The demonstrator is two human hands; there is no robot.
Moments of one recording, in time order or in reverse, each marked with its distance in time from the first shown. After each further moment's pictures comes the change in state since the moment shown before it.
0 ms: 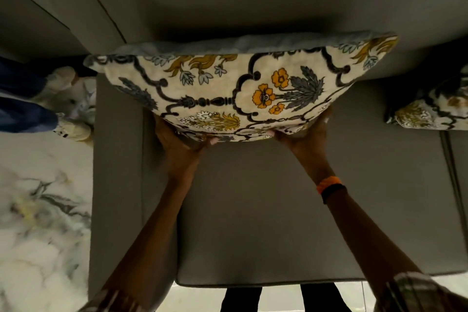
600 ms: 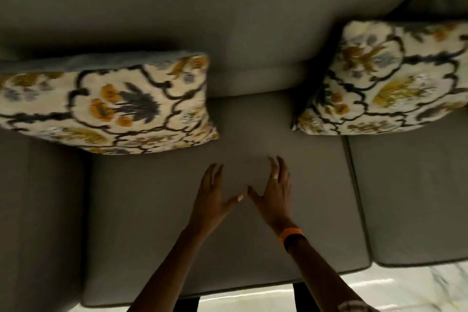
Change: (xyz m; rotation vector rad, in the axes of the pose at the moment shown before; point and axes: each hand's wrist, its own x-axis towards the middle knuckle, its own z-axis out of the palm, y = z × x) left_hand -0.179 0.060 0.227 0.427 -0.535 0.175; right_hand -0.066 0.123 -0.168 -0.378 -0.196 0.215
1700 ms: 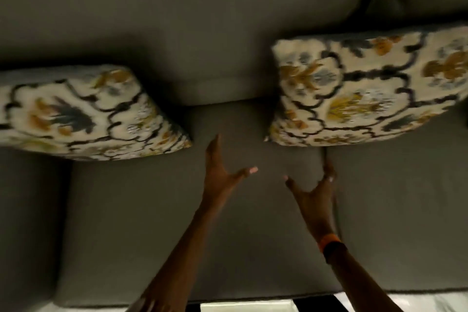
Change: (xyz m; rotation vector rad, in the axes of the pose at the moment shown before) left_hand 0.069 0.120 0.043 -0.478 0.264 -0.078; right_hand 0.048 0.090 -0.129 0.368 0.209 0.195
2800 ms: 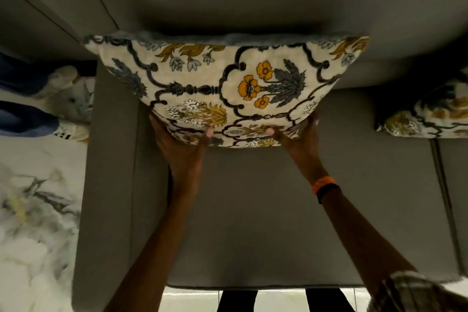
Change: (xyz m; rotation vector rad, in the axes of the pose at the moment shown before) left_hand 0.040 -0.111 -0.346 -0.106 0.456 0.019; right_hand -0.090 -0.169 0.284 0.160 -0.253 -0.246
